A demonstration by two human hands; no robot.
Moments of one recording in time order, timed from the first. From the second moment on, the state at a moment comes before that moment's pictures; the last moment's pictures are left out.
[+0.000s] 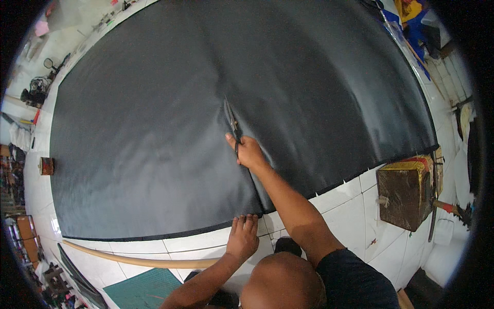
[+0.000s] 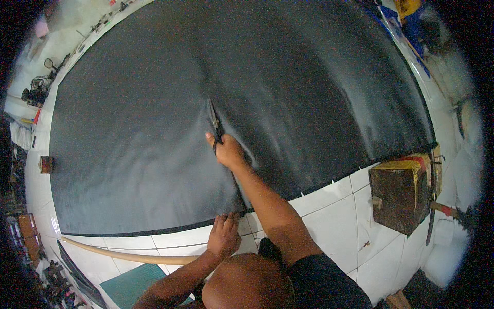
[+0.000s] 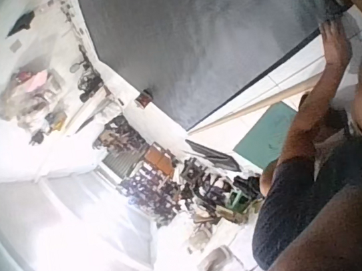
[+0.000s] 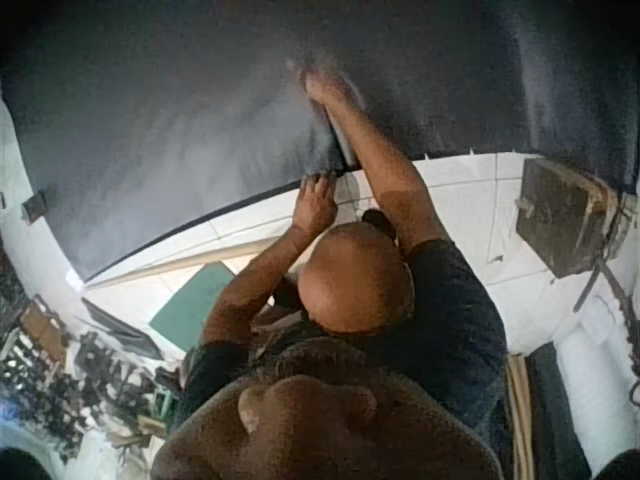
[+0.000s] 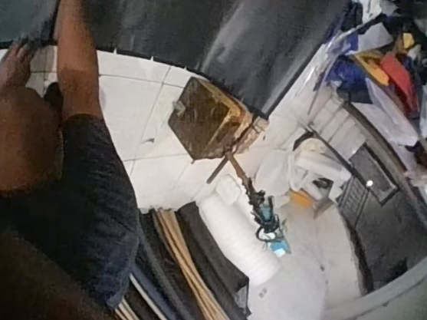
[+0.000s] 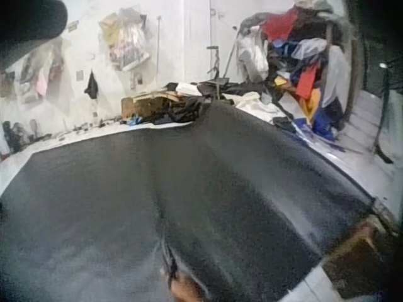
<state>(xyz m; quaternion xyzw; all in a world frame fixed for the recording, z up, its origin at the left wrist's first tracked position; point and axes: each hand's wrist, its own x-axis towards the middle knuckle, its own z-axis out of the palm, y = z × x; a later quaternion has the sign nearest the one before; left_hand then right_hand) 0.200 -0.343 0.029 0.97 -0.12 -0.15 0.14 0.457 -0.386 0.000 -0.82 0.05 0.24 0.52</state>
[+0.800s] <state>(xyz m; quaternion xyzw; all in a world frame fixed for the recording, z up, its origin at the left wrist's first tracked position) 0.208 -0.332 0.032 0.95 -0.11 -0.20 0.23 0.655 -0.310 -0.006 -0.75 0.04 0.27 0.60</state>
